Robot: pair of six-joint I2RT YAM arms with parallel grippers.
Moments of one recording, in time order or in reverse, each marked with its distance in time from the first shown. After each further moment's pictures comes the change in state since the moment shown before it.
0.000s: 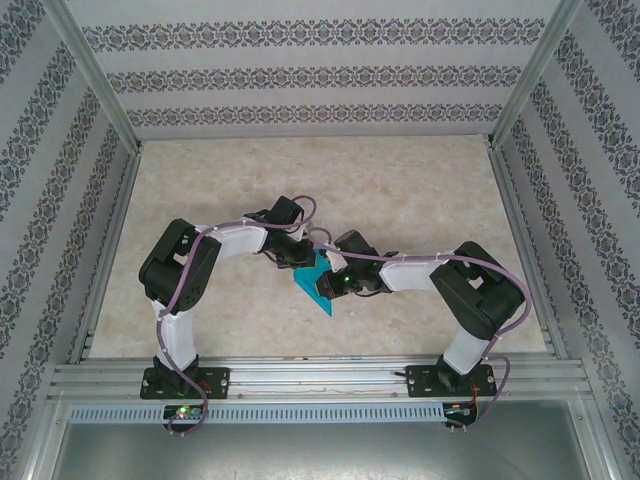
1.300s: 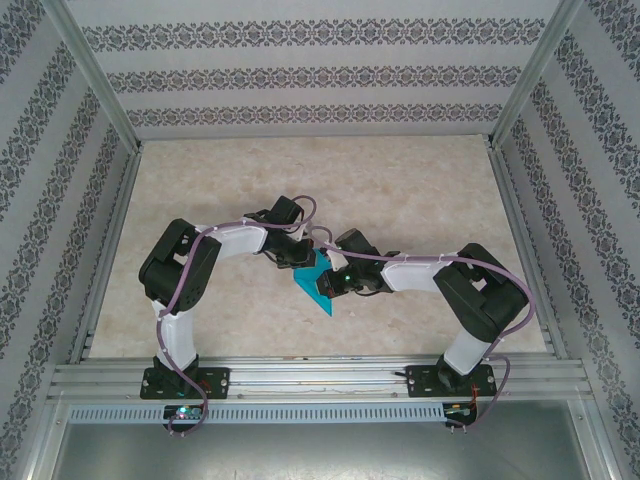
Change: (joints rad) left arm 0.000 0.000 0.000 0.000 0.000 0.000; right arm -0.002 -0.021 0.000 -0.008 0.005 0.000
